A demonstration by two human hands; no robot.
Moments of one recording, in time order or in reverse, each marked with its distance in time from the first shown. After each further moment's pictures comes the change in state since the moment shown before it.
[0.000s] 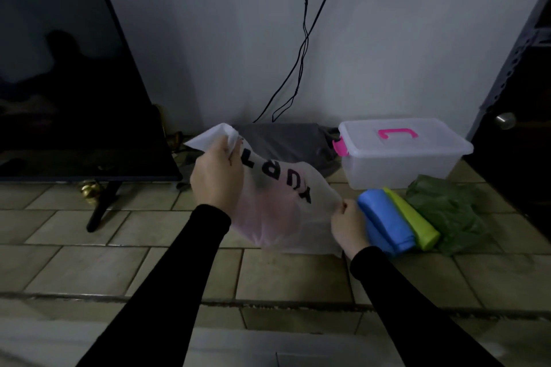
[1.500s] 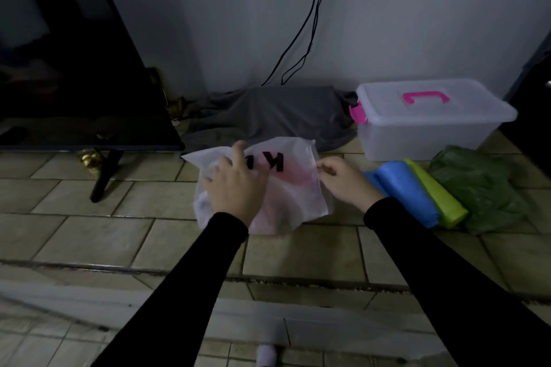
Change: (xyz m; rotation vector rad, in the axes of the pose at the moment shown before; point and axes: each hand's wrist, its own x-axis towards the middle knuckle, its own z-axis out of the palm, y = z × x) left_hand -0.048 -0.052 0.053 0.446 -0.324 -0.044; right_hand 0.041 -0.015 0.017 -0.157 -0.408 -0.412
